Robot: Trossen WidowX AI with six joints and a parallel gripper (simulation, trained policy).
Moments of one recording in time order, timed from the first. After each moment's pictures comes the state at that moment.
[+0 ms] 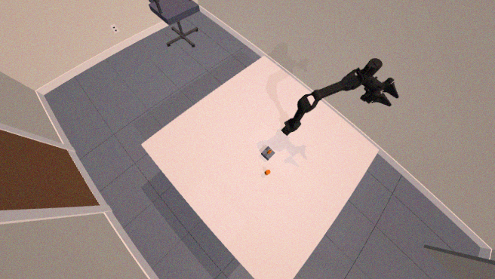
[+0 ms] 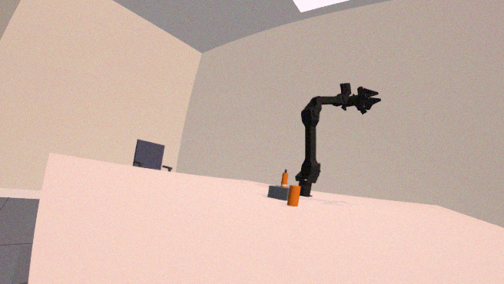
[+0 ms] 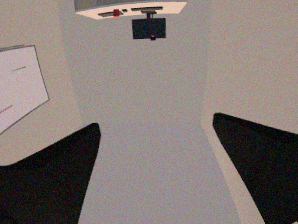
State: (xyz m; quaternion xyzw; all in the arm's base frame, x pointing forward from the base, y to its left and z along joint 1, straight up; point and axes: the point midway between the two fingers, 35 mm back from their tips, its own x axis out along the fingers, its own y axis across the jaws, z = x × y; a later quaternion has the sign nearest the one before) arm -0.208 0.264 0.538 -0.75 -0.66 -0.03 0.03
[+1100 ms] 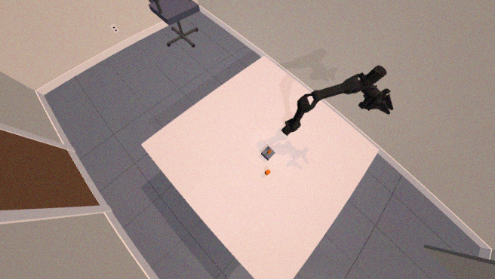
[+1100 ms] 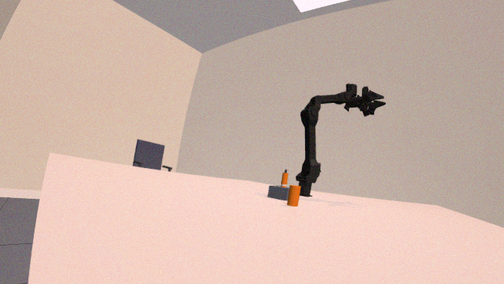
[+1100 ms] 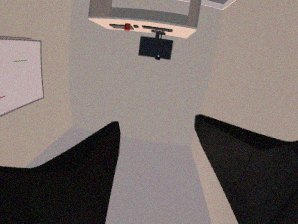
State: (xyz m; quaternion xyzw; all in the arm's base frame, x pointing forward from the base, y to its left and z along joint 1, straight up) arm -0.185 0.289 0.509 -0.75 -0.65 -0.05 -0.07
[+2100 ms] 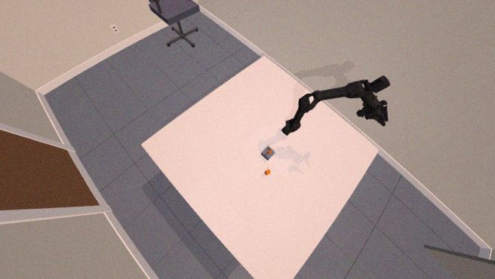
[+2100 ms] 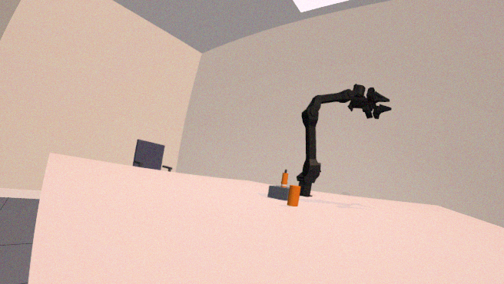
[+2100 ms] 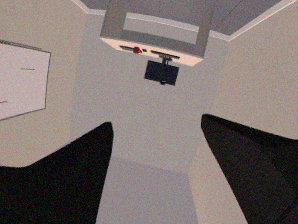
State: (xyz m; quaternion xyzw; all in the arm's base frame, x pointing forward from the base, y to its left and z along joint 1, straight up) arm -0.151 0.317 0.475 -0.76 -0.63 -0.03 -0.16
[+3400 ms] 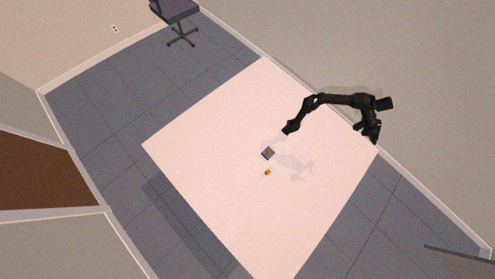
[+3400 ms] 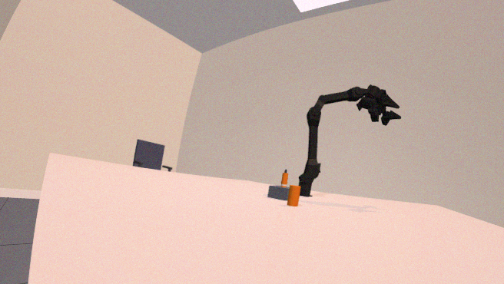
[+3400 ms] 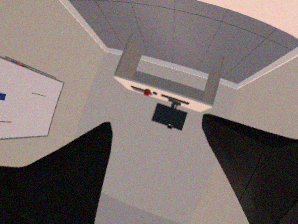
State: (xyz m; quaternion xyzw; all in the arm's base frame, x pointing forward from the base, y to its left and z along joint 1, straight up) arm -0.086 0.360 0.418 -0.76 -0.59 0.03 -0.28
